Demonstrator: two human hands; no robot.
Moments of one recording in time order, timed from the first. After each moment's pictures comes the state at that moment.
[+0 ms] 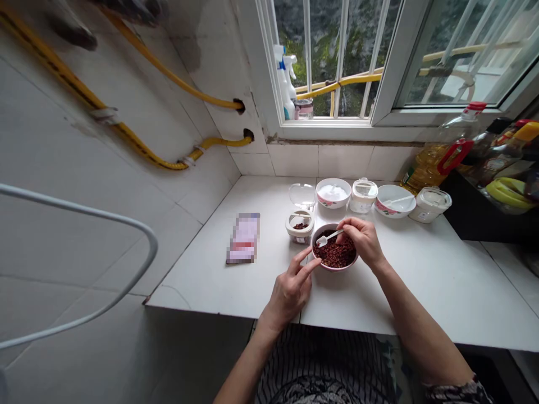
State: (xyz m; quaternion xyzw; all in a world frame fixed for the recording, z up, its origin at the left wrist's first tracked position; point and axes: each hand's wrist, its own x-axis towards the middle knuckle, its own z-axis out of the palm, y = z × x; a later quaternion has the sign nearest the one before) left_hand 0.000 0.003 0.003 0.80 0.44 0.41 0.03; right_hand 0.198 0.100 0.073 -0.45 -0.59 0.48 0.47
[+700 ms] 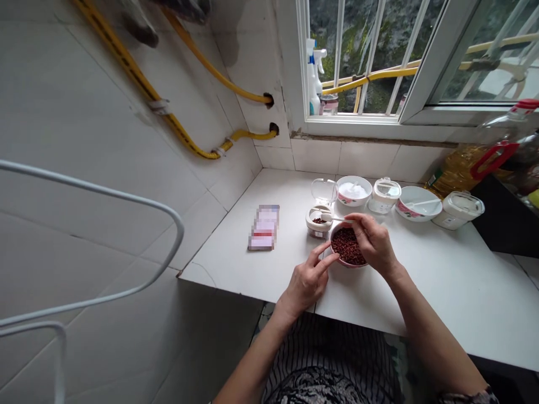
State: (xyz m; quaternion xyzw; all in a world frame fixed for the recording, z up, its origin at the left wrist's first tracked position) left_hand 0.002 0.003 0.002 0.80 0.45 0.40 0.05; right_hand 0.183 0.089 0.077 -0.38 -0.76 0.24 0.47
